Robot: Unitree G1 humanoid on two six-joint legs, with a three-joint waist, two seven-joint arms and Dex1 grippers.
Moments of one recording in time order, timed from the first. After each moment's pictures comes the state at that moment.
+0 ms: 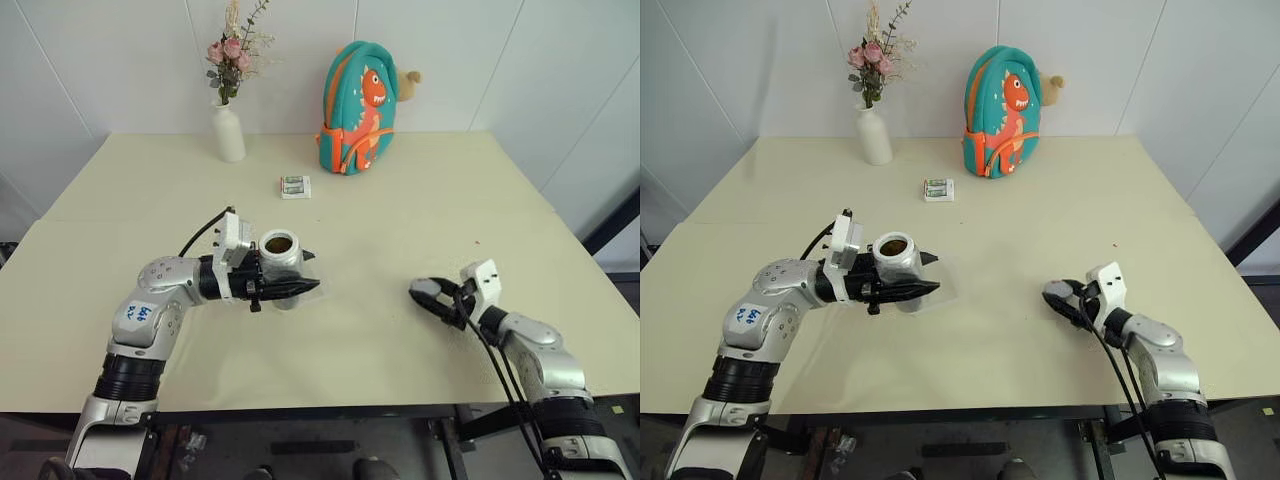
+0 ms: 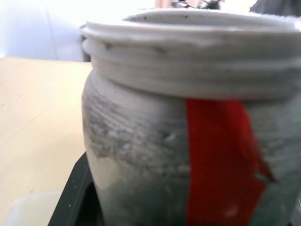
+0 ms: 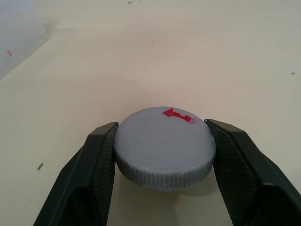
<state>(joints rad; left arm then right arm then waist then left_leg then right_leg) -0.64 0.51 0.03 0.02 -0.51 0.40 -1.09 -0.44 -0.51 -0.13 0.36 0.34 0.20 0.81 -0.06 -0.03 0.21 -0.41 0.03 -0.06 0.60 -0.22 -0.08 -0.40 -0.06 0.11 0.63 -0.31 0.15</state>
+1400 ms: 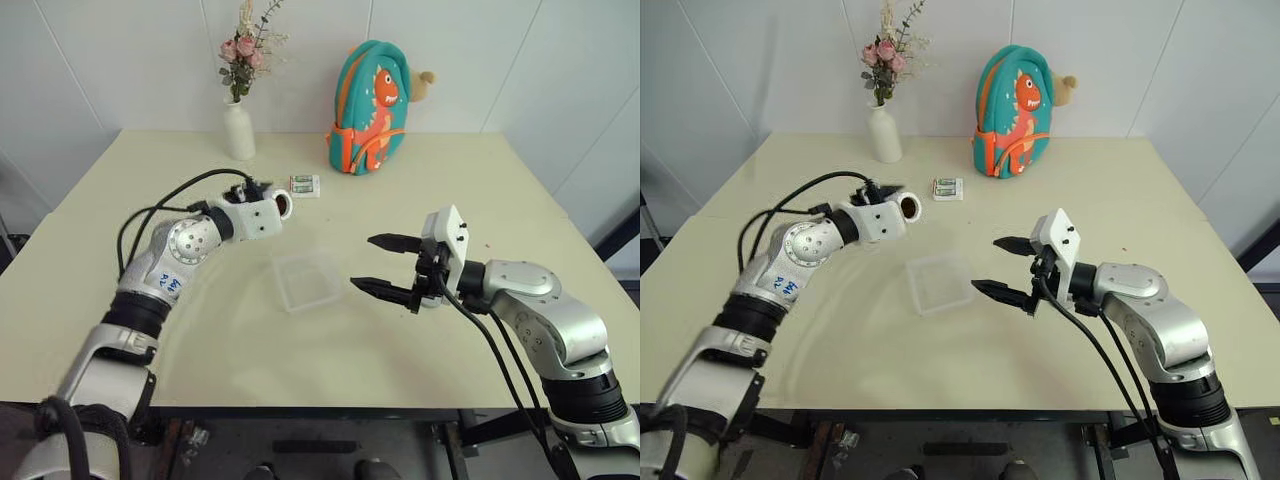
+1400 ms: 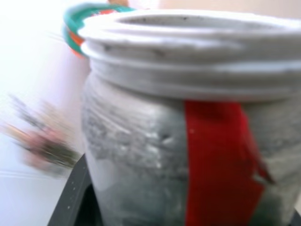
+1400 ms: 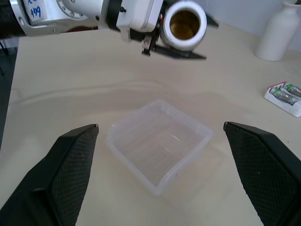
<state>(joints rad) -1.03 0.68 -0.30 0.57 0.57 -0.42 -0.19 -0.57 -0.61 0.00 -0.27 0.53 0.59 0.86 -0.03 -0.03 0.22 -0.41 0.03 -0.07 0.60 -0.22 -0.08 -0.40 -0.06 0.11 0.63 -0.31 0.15</state>
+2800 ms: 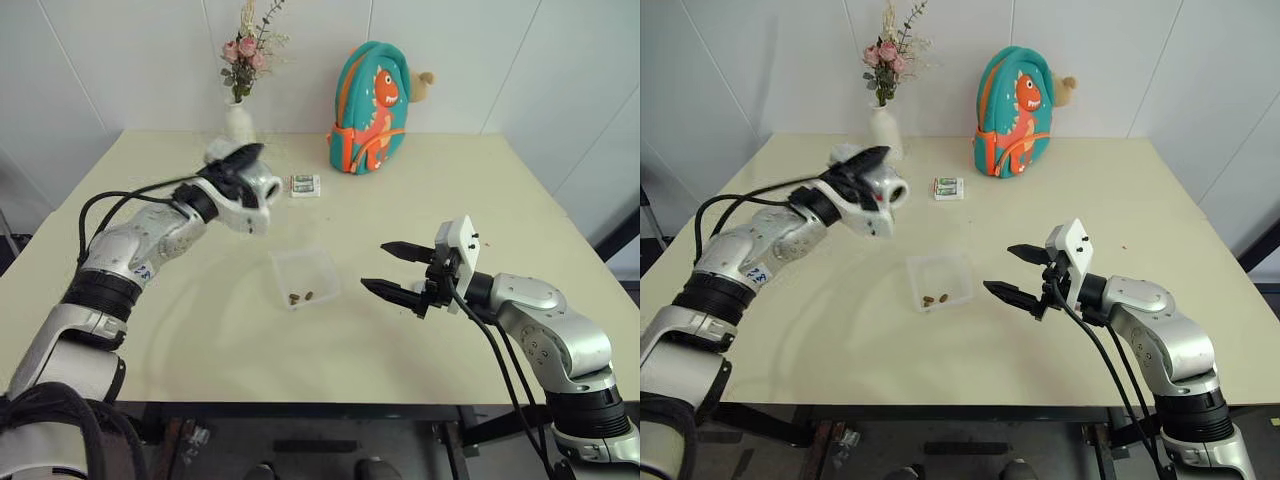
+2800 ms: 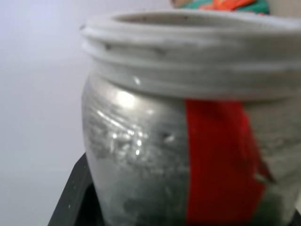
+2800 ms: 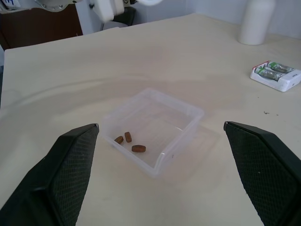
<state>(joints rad) -1.01 0.67 -0.20 0.62 0.49 -0.34 -0.06 -0.49 -0.59 -0.04 -0.26 0.56 0.59 0.84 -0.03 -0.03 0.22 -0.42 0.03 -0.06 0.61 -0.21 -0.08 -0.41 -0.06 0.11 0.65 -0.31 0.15</state>
